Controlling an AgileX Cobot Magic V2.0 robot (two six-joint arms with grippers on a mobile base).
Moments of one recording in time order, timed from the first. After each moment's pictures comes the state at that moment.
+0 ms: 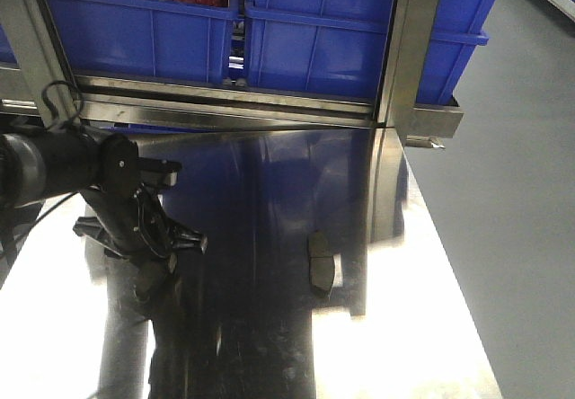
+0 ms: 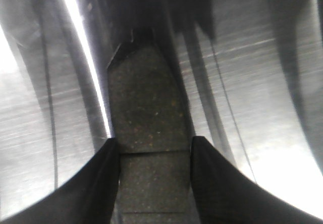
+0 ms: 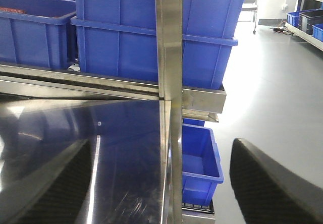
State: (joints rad) left arm -0.33 1.91 -1.29 -0.02 0.86 -0.17; right arm 0.08 0.27 -0.31 0.09 0.28 -0.06
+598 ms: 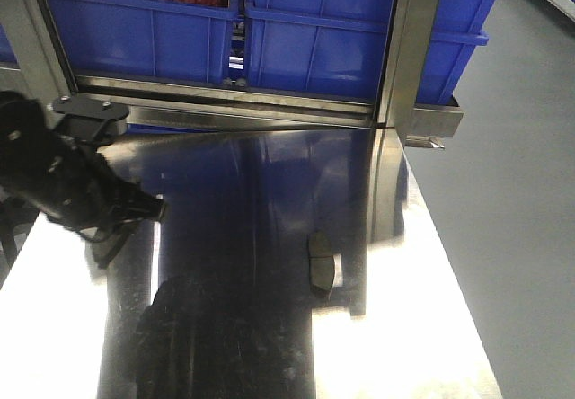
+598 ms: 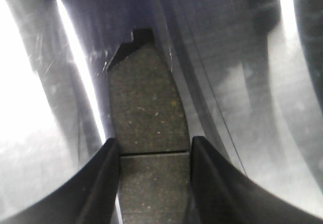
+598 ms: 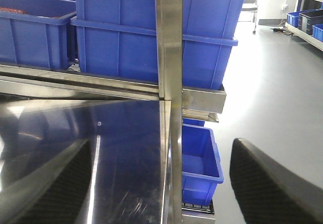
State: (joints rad) left arm -0.33 1.52 -1.15 0.04 0.87 -0.17; right arm 0.08 0.27 -0.31 0.09 0.28 -0.06
